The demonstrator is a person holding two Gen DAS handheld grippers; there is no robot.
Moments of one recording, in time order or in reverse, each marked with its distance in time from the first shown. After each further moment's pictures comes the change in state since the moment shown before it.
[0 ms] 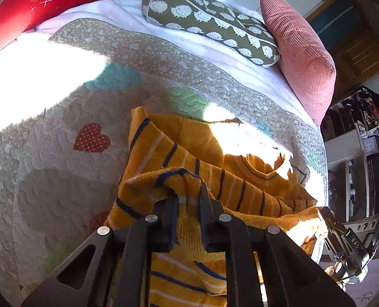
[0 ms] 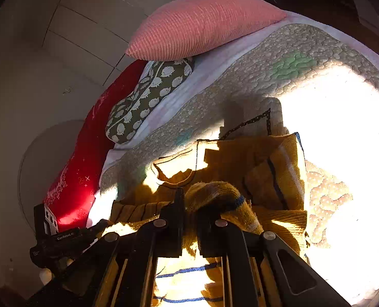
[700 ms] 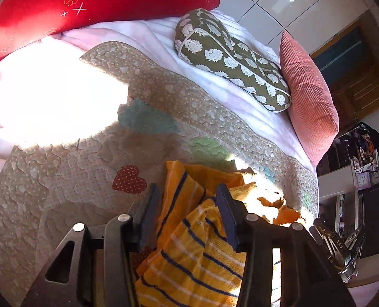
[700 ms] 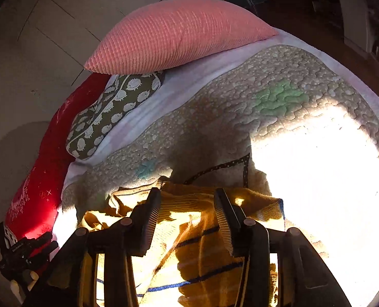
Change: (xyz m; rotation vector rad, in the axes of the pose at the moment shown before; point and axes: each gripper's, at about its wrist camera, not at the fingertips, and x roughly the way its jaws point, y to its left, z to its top) left arm -0.052 0.057 0.024 -0.107 -0.144 -0.016; right arm 0.014 0.007 0.046 -0.067 -0.048 -0.248
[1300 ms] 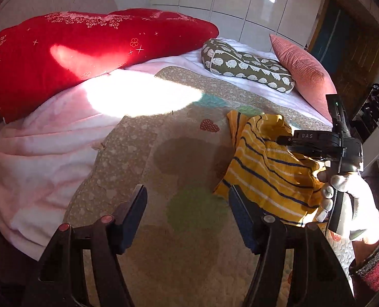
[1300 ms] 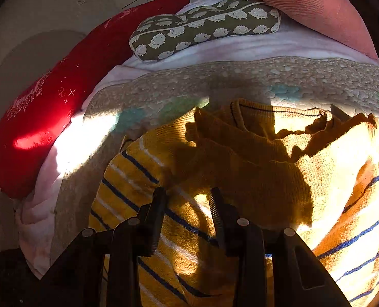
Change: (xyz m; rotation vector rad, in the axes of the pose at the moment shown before) left arm -0.128 0.064 -0.172 0.208 -0.220 0.221; right arm 0.099 0.175 -0.123 -0.397 0.277 0.052
